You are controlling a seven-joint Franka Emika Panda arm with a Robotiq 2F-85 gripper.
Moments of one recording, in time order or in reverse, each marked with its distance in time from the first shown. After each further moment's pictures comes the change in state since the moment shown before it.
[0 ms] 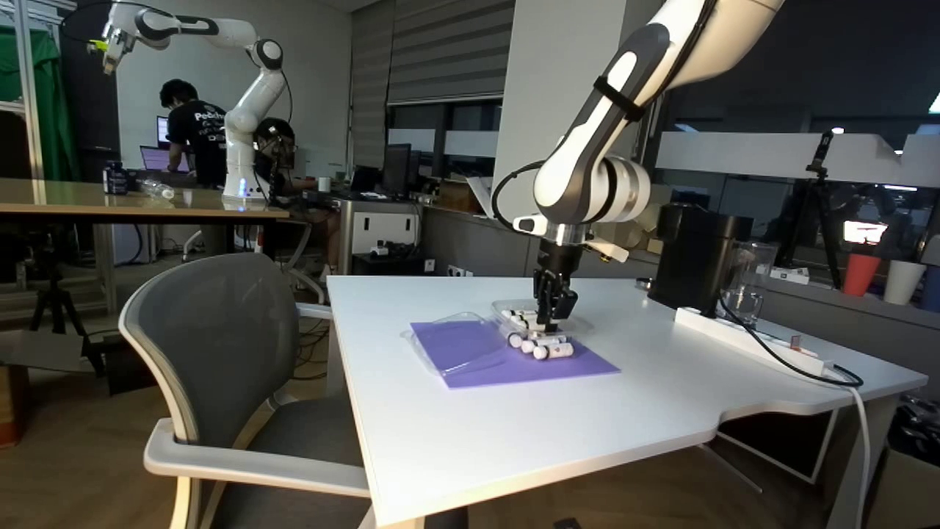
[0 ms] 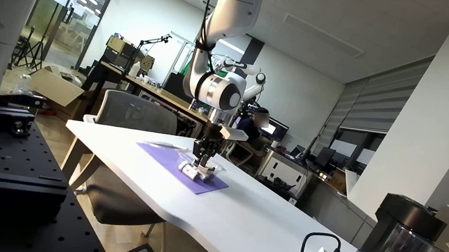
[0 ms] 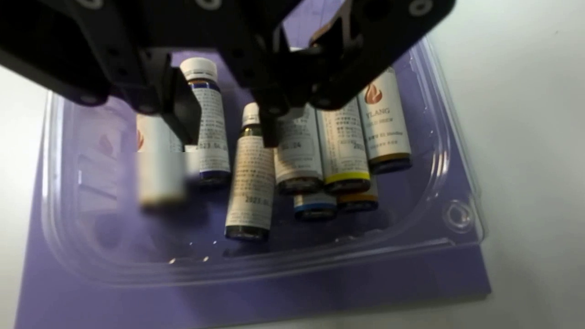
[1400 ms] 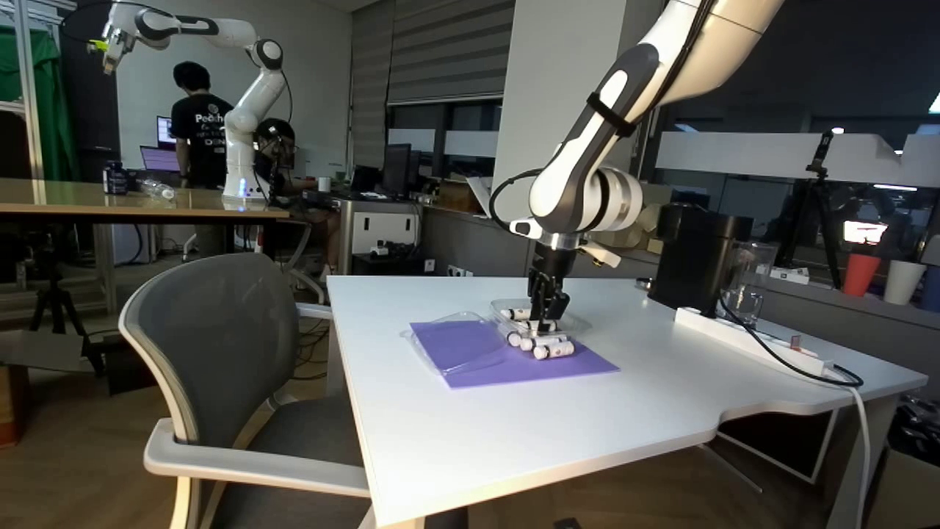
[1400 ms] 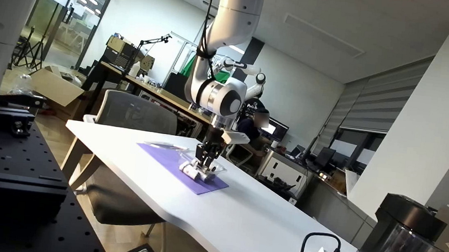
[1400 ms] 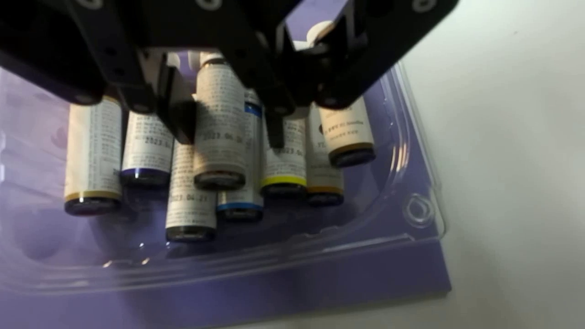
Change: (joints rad) arm -0.004 0.068 0.000 0.078 -0.003 0.043 0.000
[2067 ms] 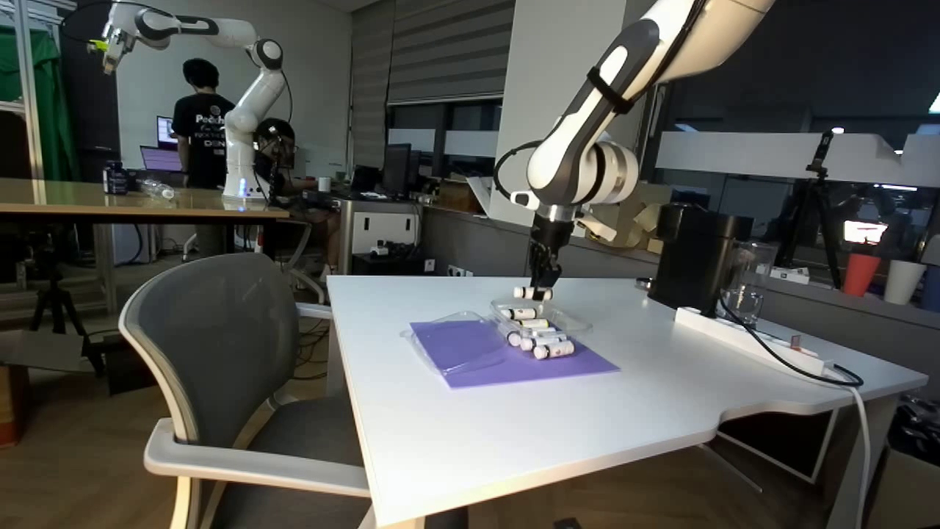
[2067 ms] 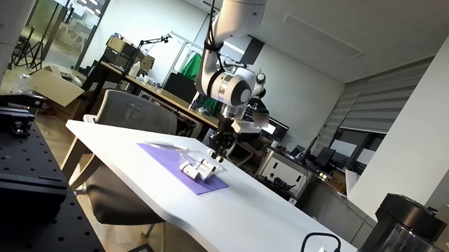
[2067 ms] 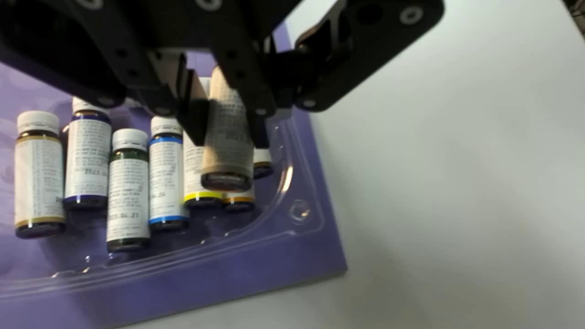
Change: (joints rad) arm 0.001 -0.047 -0.003 0.070 0.005 -0.039 0.090
